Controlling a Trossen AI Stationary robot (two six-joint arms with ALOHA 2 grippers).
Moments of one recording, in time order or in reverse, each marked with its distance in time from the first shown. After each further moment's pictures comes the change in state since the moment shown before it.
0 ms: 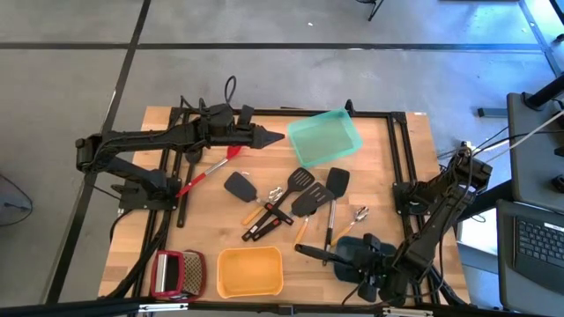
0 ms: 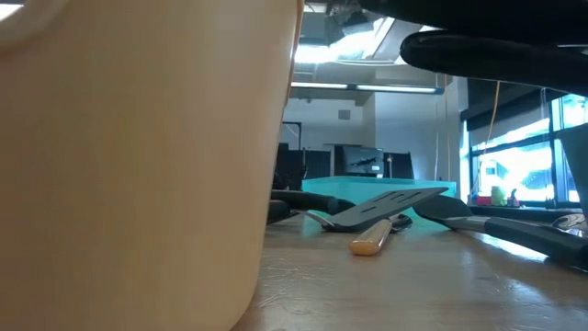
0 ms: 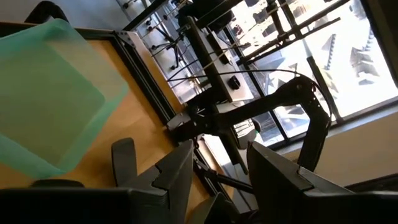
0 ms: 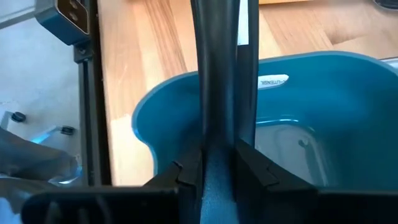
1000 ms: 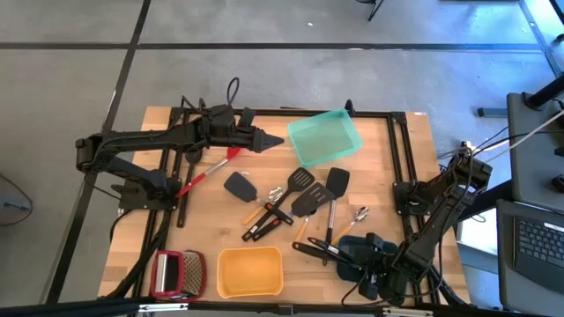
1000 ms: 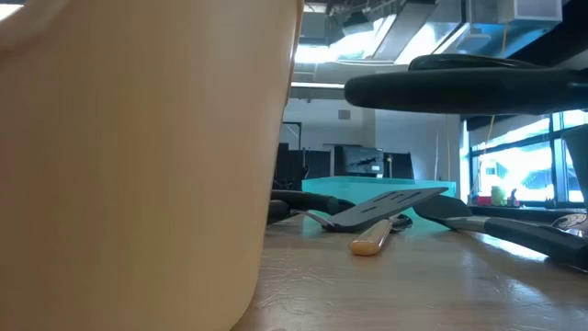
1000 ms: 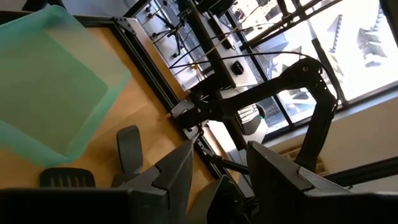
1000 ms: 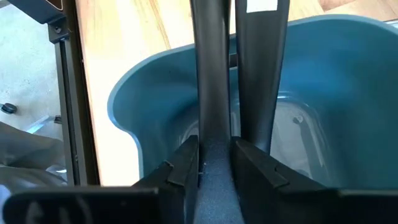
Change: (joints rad) left arm 0.002 0.000 0.000 -0.043 0.044 0.038; right arm 0.000 0.001 -0.010 -0.045 -0.060 0.064
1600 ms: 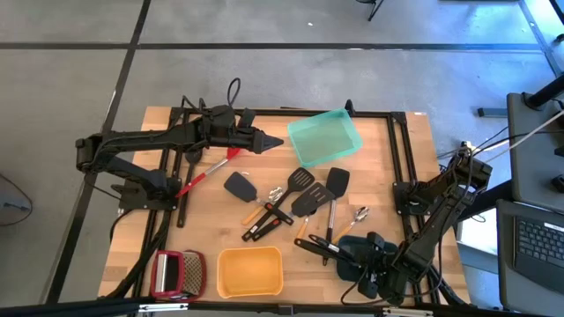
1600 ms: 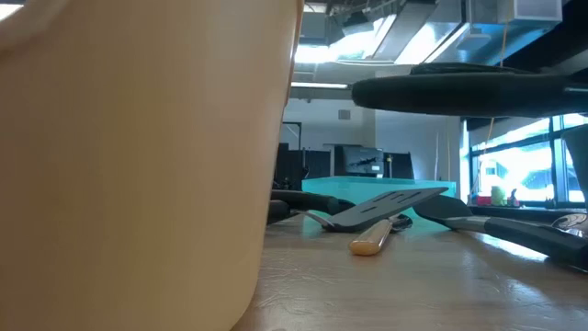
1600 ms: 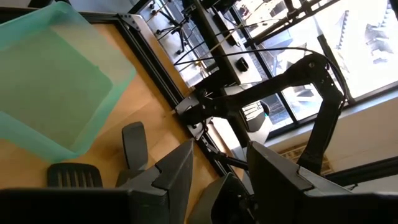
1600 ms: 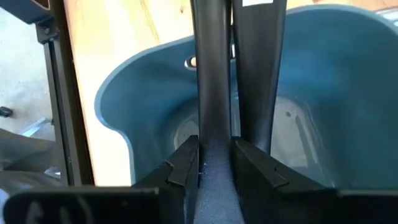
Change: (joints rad) left arm 0.000 0.000 0.000 -0.021 0.000 0.007; right arm 0.000 0.000 0.000 -0.029 -0.019 0.041
